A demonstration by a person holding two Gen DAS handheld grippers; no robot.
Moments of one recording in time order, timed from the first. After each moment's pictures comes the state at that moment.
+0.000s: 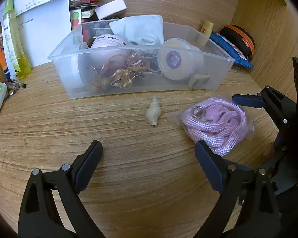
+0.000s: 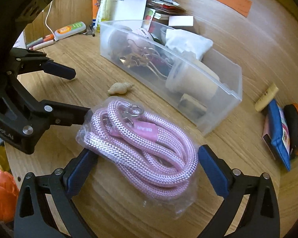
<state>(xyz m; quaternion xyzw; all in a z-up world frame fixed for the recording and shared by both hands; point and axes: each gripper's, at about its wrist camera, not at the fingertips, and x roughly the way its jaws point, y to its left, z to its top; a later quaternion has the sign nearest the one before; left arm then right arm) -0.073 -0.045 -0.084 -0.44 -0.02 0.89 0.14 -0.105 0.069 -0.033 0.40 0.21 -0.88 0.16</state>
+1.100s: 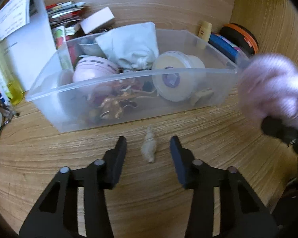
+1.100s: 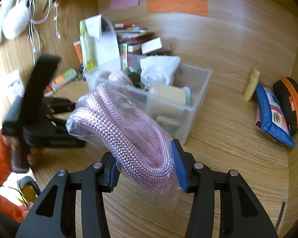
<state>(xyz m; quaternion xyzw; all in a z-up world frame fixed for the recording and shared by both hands) -0.107 -0.023 -0.083 -0.43 0.03 0.89 0.14 -0.092 0.122 0.018 0.34 0.04 -0.92 0.16</state>
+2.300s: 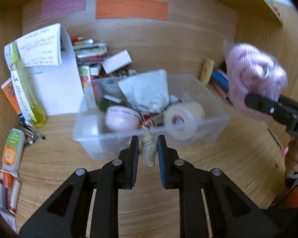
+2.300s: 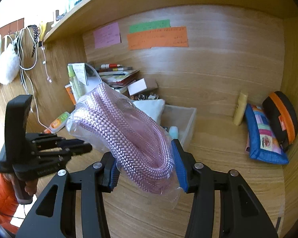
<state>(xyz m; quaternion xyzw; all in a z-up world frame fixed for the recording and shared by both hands) -0.089 -0.060 -0.009 -0.34 0.00 0.93 0.12 -0.117 0.141 0.066 0.27 -0.02 -0.95 0.14</state>
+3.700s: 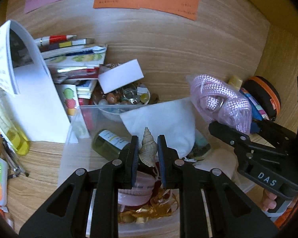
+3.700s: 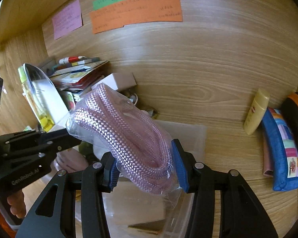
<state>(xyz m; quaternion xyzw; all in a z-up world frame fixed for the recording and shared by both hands) -0.209 -0.055 -0.027 -0.36 -0.03 0.93 0.10 -0.253 0.117 0.030 0.32 -0.02 -0.95 0.06</state>
